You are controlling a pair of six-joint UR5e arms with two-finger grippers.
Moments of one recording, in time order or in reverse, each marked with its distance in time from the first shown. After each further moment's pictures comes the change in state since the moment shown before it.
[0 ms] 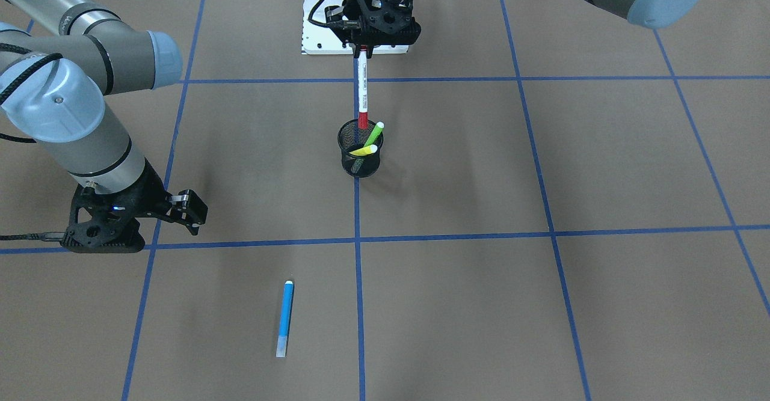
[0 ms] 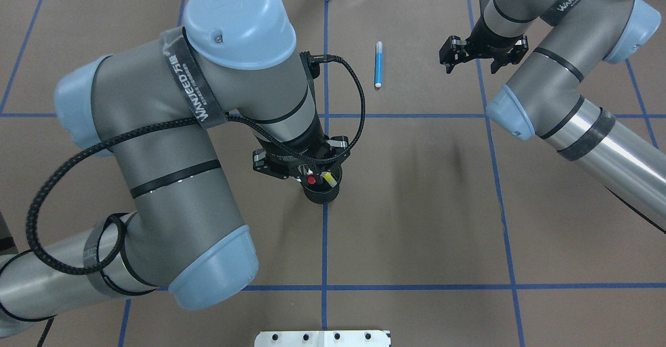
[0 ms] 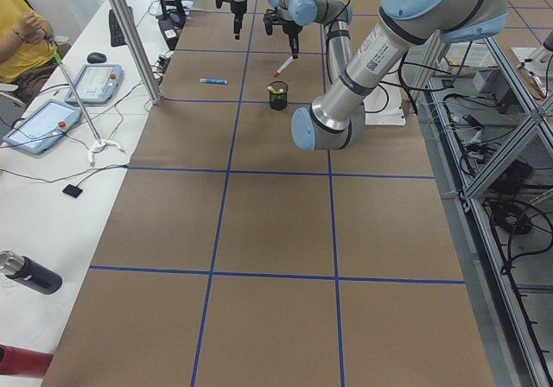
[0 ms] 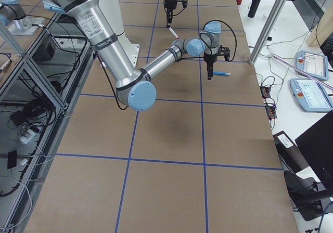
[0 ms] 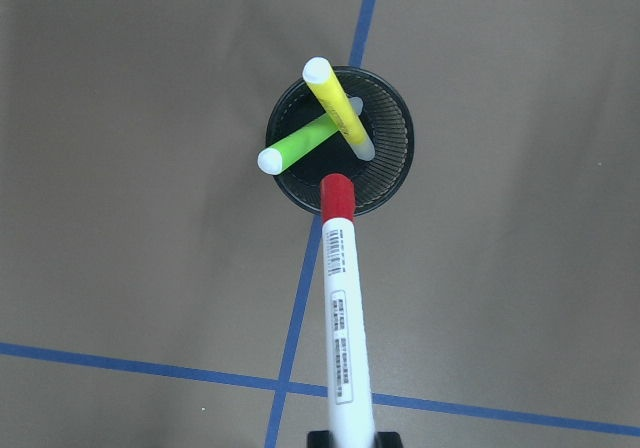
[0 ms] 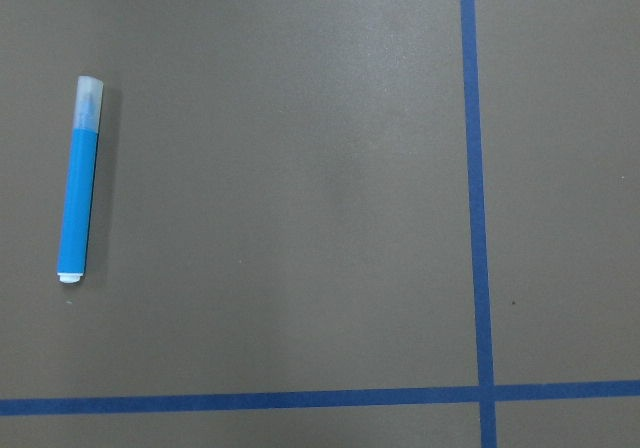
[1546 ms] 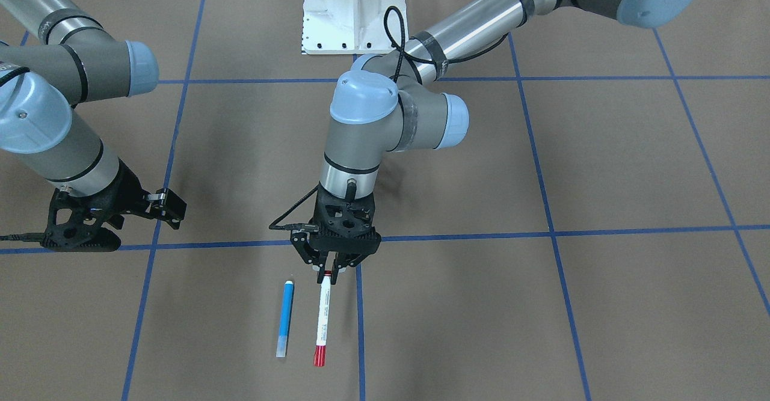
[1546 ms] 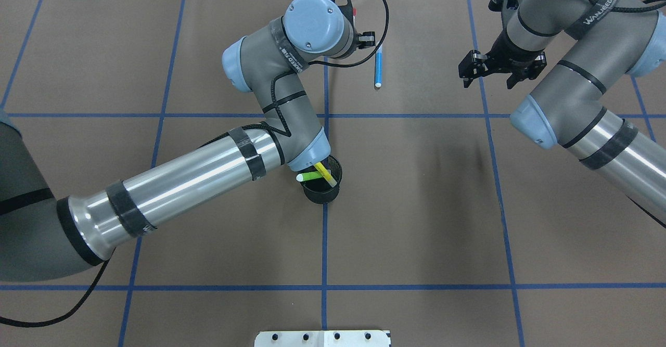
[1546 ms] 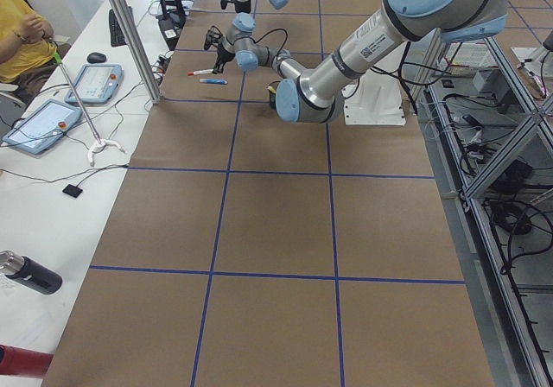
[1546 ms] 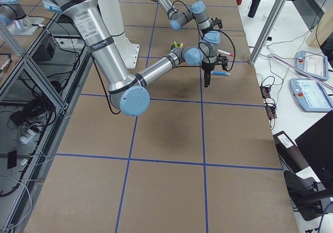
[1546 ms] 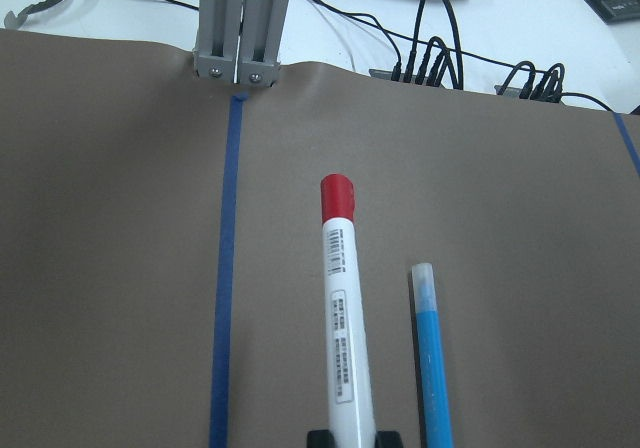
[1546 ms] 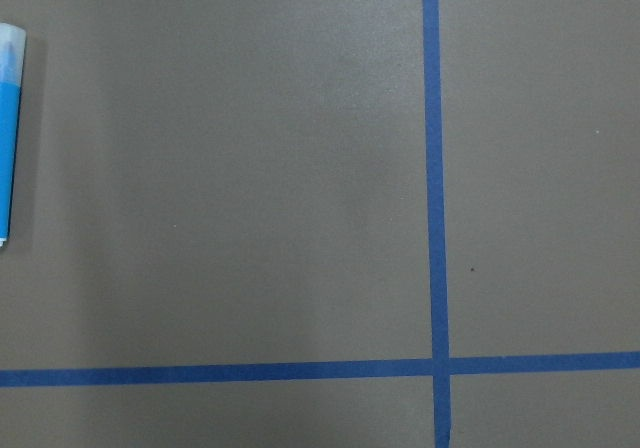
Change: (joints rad) left arm -0.070 -0.251 1.019 -1.062 0.500 0.099; right arm 0.023 -0.090 0.002 0.049 0.083 -0.022
